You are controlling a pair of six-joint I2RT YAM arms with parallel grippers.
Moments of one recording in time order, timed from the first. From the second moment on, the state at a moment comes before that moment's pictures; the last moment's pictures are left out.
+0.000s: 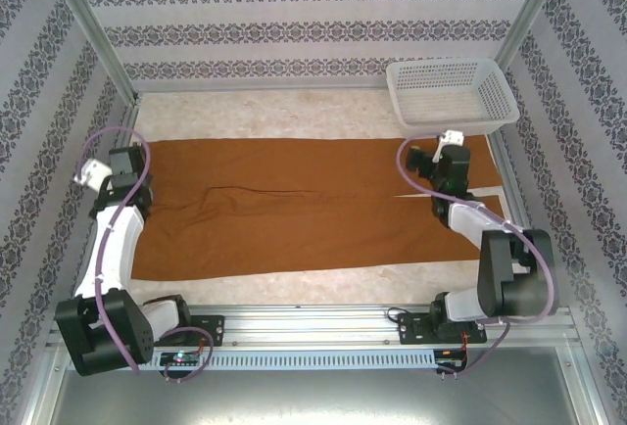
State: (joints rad) left arm 0.28 1.13 0.85 -0.64 -0.57 -0.80; right arm -0.03 1.39 0.64 0.33 0.09 0.16
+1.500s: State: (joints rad) left arm 0.76 1.43 0.61 -0.35 -0.29 -1.08; right arm -0.69 1.00 0.44 -0.55 -0.15 0.86
